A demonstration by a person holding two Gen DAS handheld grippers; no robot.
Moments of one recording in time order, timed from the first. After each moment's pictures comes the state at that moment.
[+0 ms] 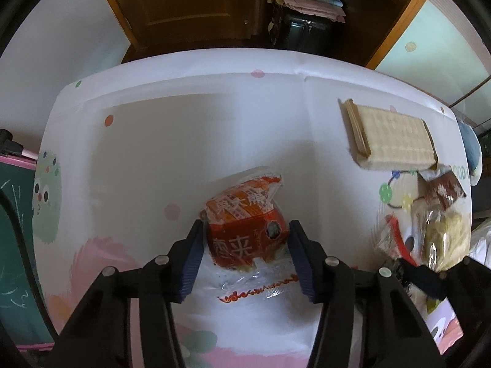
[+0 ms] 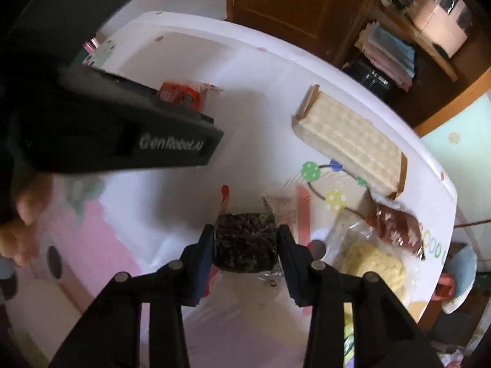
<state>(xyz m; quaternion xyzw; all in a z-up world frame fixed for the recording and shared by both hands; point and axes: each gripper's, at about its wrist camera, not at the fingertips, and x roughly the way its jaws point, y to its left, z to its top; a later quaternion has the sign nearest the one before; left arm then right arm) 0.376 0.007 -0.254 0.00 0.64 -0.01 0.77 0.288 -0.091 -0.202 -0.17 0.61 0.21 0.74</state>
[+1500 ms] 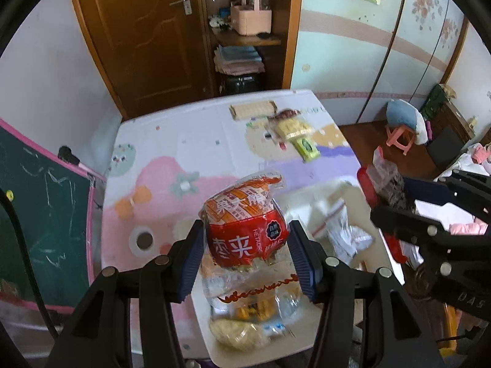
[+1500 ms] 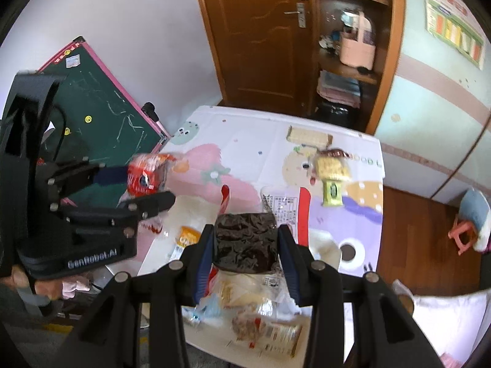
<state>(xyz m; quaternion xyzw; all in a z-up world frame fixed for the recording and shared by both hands) 0.024 -0.014 -0.006 0.06 0.51 -0.10 0.85 0.010 -0.170 0.020 -0.01 0.49 0.18 0.85</state>
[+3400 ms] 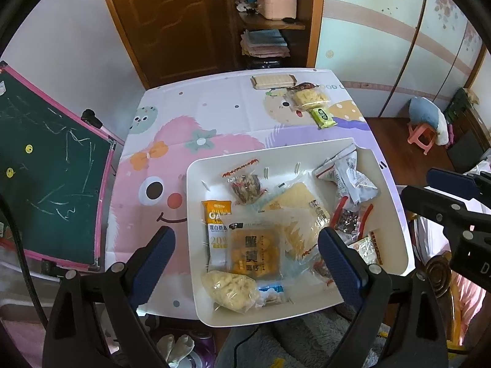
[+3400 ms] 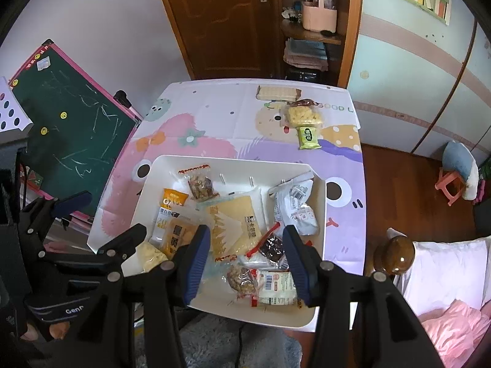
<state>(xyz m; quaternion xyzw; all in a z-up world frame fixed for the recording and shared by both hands) -0.039 -0.017 -0.030 0.06 0.52 -0.04 0.85 -0.041 -0.189 -0.001 0.01 0.53 0.12 0.84</state>
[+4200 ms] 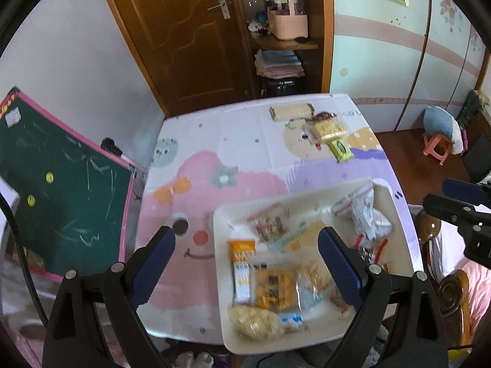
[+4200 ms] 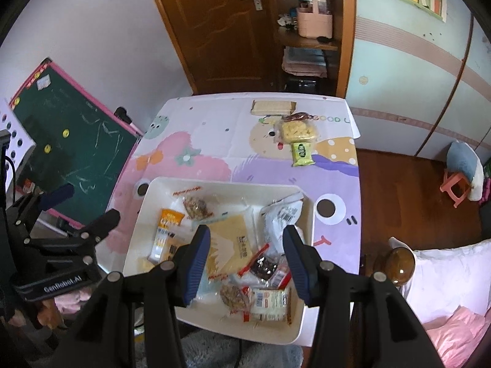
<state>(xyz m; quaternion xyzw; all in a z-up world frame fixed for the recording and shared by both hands) 0.004 -0.017 0.014 0.10 0.48 0.00 0.87 -0.006 -0.224 0.013 0.05 0.51 0.12 0.85</state>
